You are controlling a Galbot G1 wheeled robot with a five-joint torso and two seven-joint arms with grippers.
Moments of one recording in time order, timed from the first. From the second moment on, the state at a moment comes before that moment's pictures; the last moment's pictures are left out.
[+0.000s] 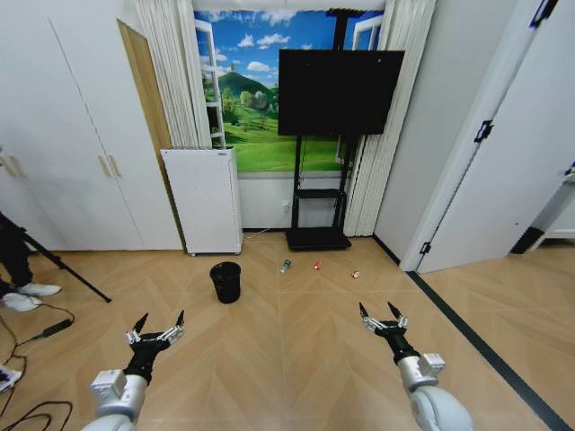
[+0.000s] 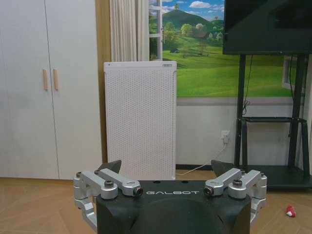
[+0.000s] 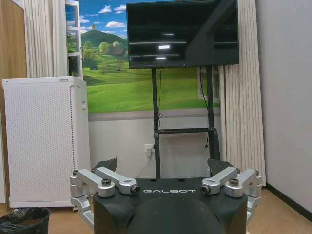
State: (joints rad) left arm 1.70 -1.41 -0.84 -2.21 -0.29 0.15 0.07; right arm -1.50 1.32 0.77 1.86 0.36 0.10 -0.21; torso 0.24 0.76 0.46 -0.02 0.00
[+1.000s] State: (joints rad) left arm 1.68 -1.42 -0.84 -2.19 -0.27 0.14 0.08; right arm -1.49 1.33 0.77 1.83 0.33 0.11 -0.26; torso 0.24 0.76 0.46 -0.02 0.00
